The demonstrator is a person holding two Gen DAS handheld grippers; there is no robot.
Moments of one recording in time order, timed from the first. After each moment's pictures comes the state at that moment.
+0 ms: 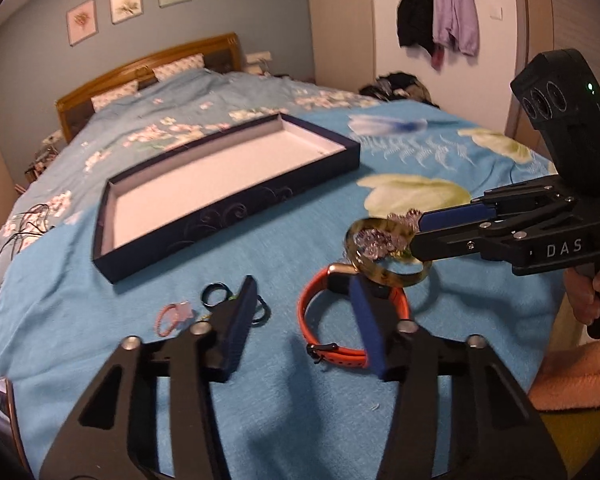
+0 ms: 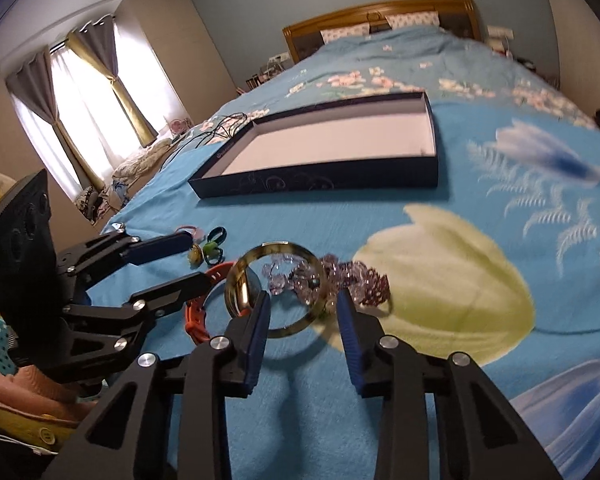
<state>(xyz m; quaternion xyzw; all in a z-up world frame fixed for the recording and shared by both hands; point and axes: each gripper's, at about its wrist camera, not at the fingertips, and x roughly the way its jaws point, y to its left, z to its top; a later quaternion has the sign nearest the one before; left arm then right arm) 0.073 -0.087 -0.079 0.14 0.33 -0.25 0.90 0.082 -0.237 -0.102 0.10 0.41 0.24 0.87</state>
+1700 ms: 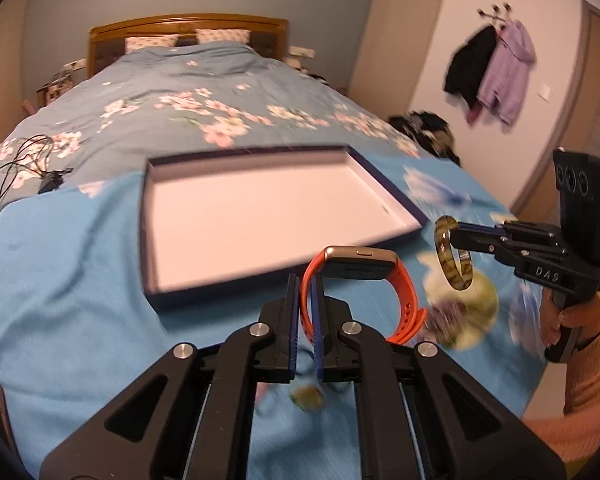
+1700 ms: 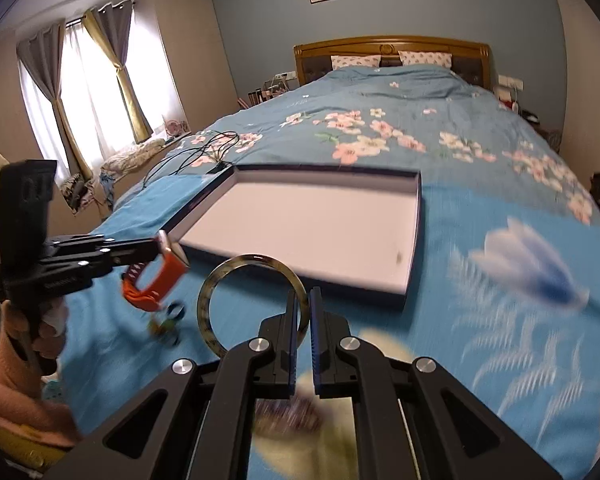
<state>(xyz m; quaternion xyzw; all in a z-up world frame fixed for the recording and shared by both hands) 0.158 -0.008 -0.029 -0.02 0.36 -0.22 0.90 0.163 -0.241 -0.053 0.01 0.36 0.22 0.91</state>
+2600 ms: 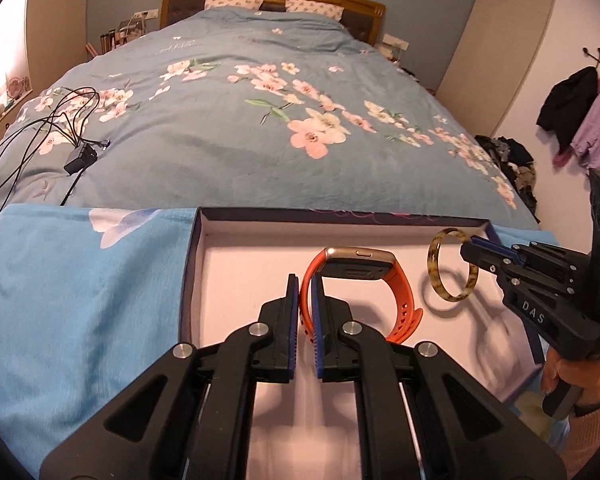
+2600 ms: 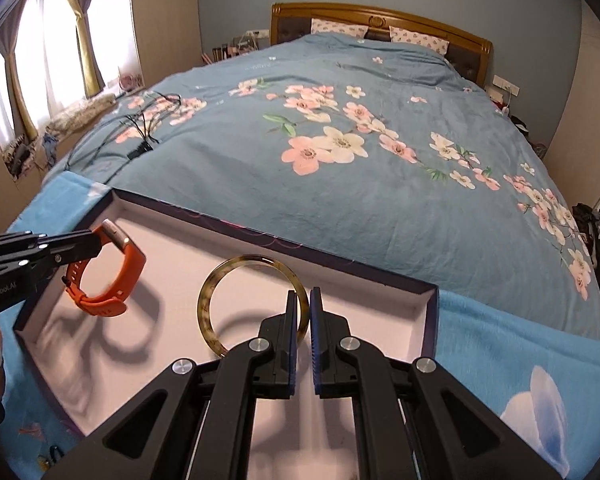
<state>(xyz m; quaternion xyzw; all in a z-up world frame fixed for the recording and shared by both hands) 0.357 0.001 -0.058 -0.07 0.43 -0.09 0.90 0.349 -0.186 -0.083 -0.08 0.42 0.15 0.89</state>
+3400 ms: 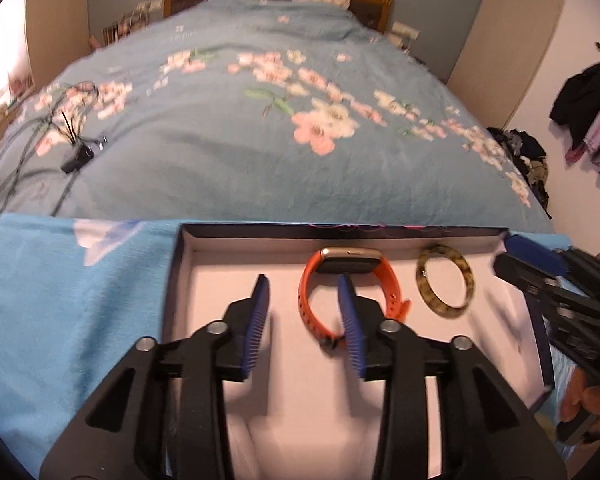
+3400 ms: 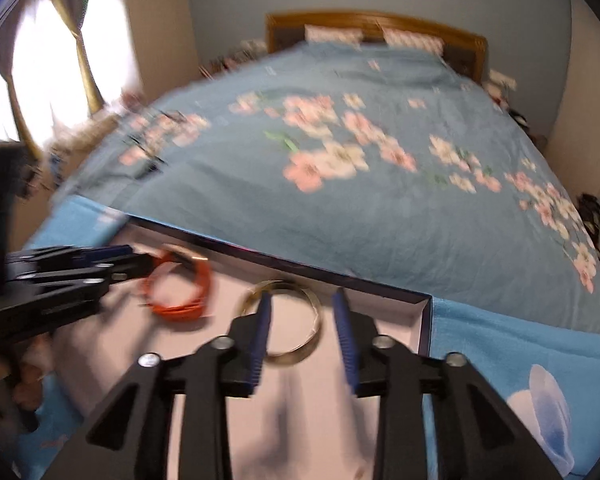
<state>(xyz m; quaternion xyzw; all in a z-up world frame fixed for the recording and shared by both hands) 0.380 -0.010 -0.068 -0.05 0.44 -0.07 0.90 0.328 -0.198 -0.051 -0.03 0.39 0.18 0.90</state>
